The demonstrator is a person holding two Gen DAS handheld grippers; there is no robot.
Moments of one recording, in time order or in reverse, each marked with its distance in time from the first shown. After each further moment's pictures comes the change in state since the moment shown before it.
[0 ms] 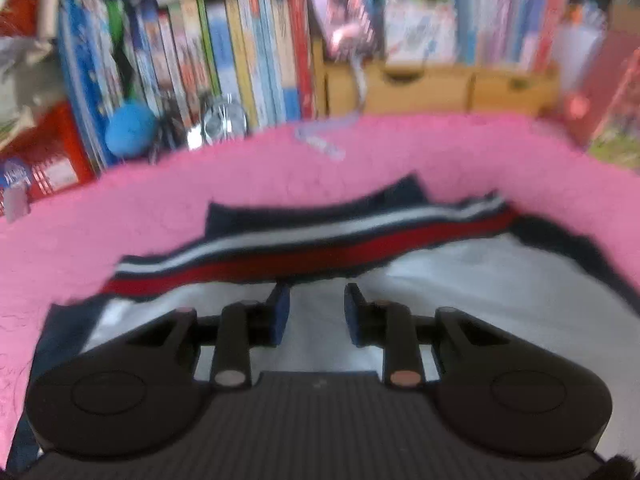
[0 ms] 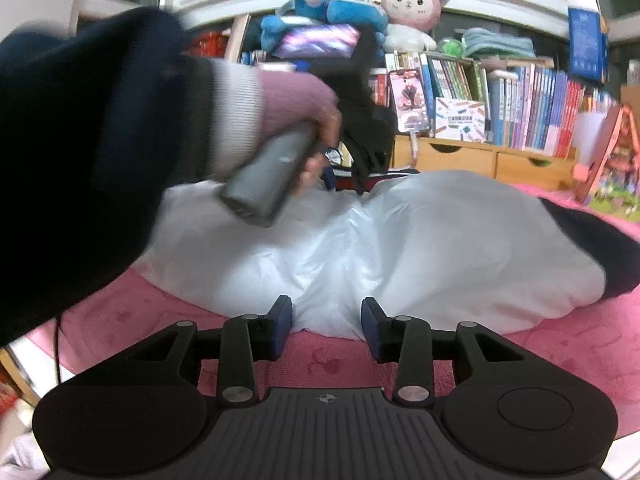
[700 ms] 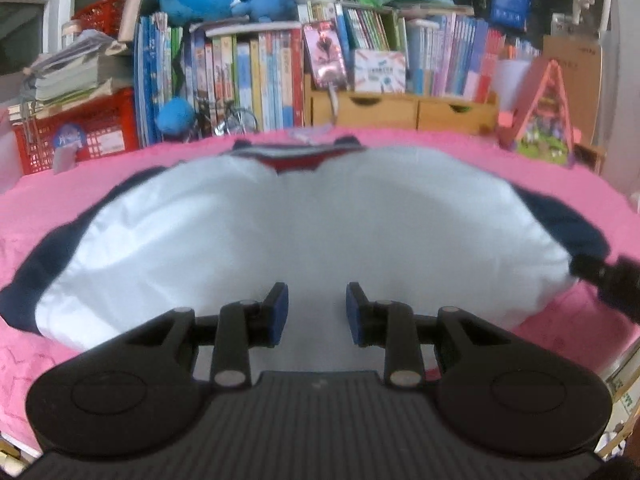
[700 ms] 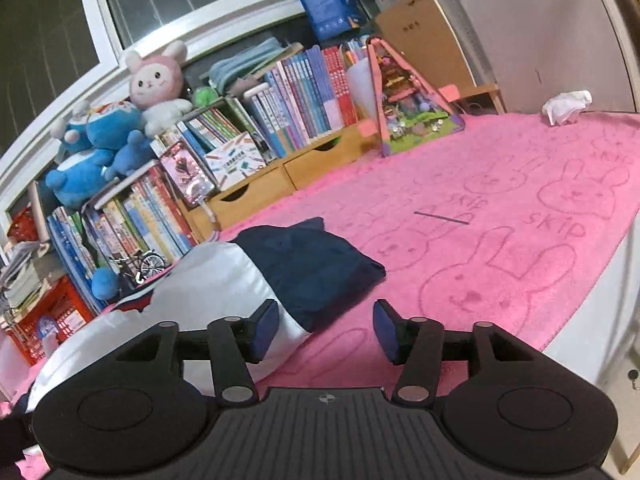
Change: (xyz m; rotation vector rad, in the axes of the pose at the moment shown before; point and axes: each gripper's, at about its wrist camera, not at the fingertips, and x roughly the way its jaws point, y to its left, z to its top) left arm -0.115 -0.033 -0.139 -0.041 -0.135 0.023; right arm -0.039 -0.161 -0.017 0.568 -0.122 -0.313
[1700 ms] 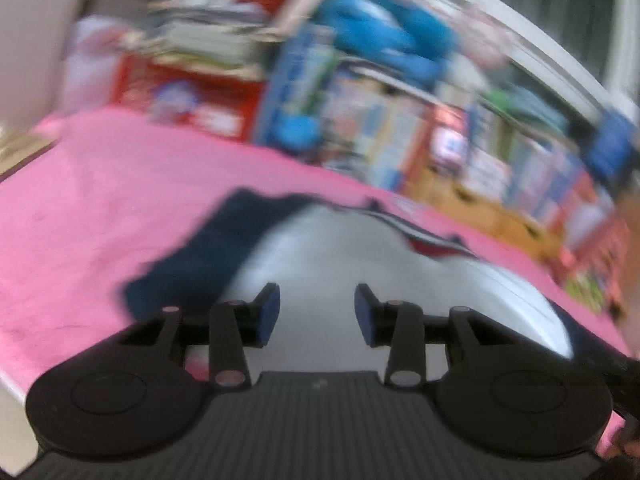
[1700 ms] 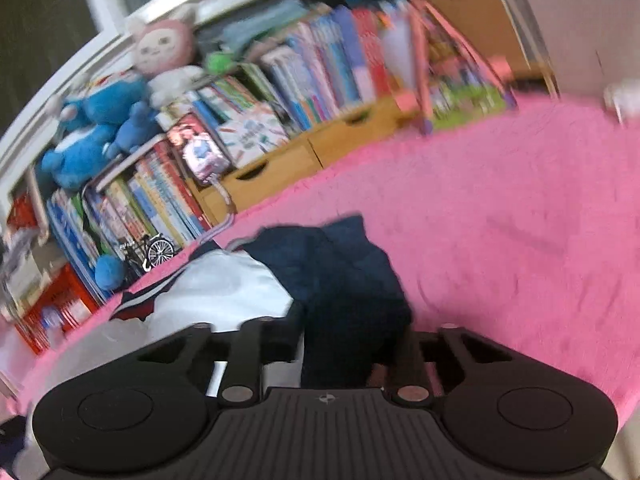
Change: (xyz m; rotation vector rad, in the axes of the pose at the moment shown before) left arm -0.020 0.151 -0.008 -0.501 -0.136 0.057; right arm 0.063 0.043 0.045 -0.083 0.082 0.046
